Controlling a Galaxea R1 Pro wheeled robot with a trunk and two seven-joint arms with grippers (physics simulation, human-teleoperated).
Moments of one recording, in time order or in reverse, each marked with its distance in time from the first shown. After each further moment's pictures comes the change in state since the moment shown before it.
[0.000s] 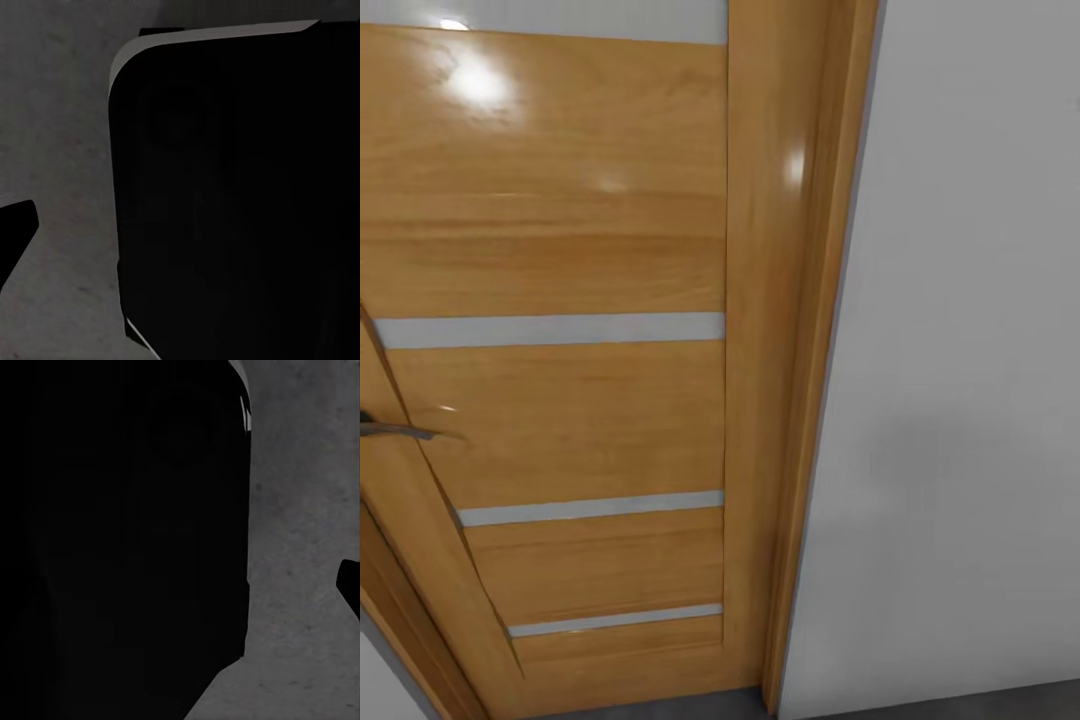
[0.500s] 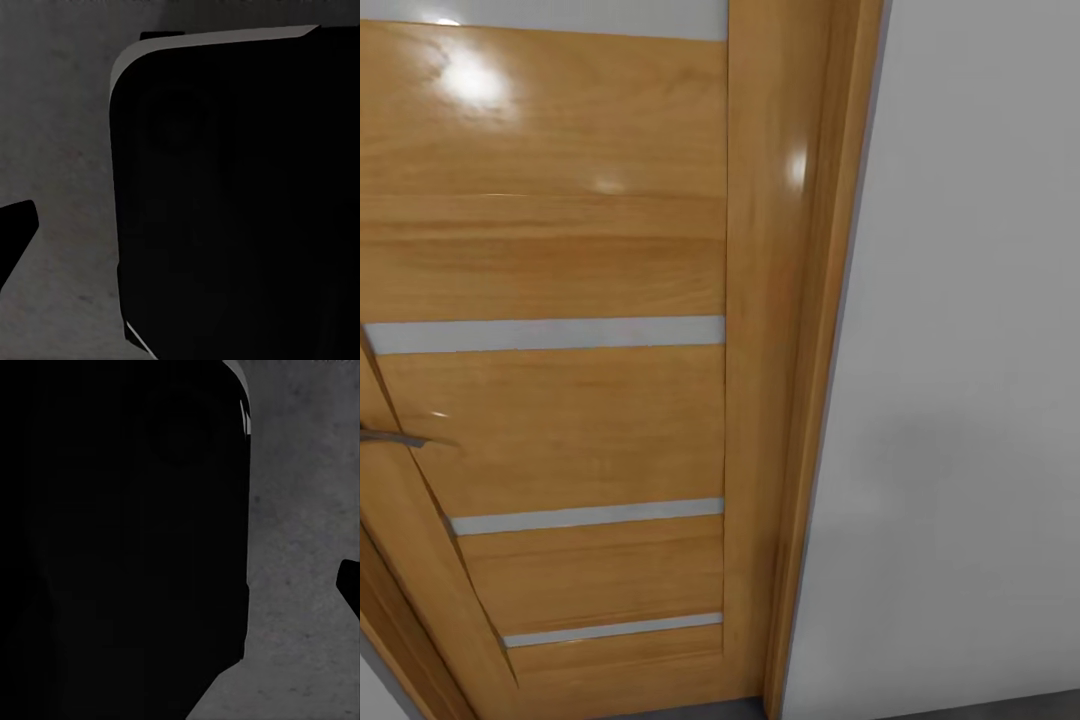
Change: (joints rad) left arm 0.000 0.000 0.000 0.000 0.004 -0.002 0.000; right arm 0.000 0.000 0.002 0.000 0.000 0.000 0.000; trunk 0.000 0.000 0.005
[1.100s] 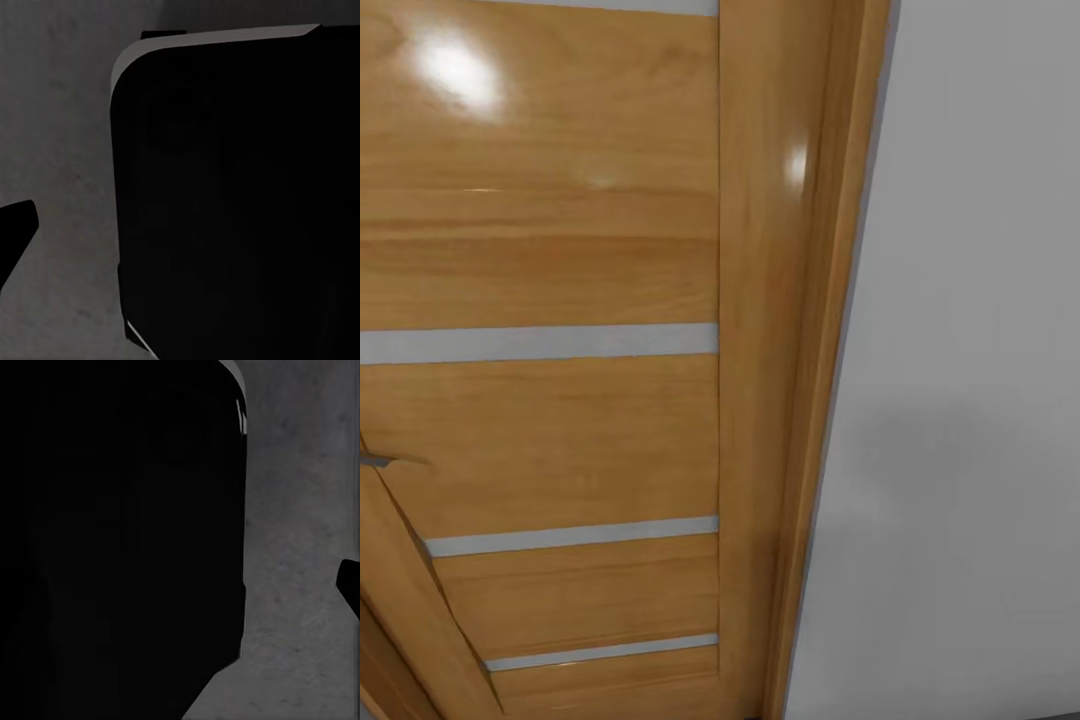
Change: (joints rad) left arm 0.000 -0.001 0.001 0.000 0.000 0.002 0.004; right arm 0.000 -0.003 0.001 0.001 0.003 0.001 0.000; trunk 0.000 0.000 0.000
